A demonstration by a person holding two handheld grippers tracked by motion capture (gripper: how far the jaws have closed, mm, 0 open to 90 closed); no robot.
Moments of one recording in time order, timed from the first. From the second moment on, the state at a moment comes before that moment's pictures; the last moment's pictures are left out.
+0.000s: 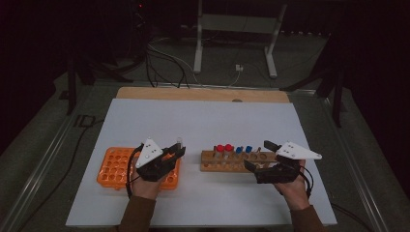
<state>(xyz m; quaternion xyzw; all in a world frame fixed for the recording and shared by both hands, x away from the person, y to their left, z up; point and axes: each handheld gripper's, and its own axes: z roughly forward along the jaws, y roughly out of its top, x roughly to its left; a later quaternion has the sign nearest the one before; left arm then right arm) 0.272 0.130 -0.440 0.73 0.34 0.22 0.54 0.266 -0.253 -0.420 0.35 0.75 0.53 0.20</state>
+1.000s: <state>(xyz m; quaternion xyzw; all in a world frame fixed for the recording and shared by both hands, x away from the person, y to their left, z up) 0.311 0.133 -0.473 0.76 0.40 0.24 0.46 0.264 -0.256 -0.418 0.34 0.74 0.54 0.20</state>
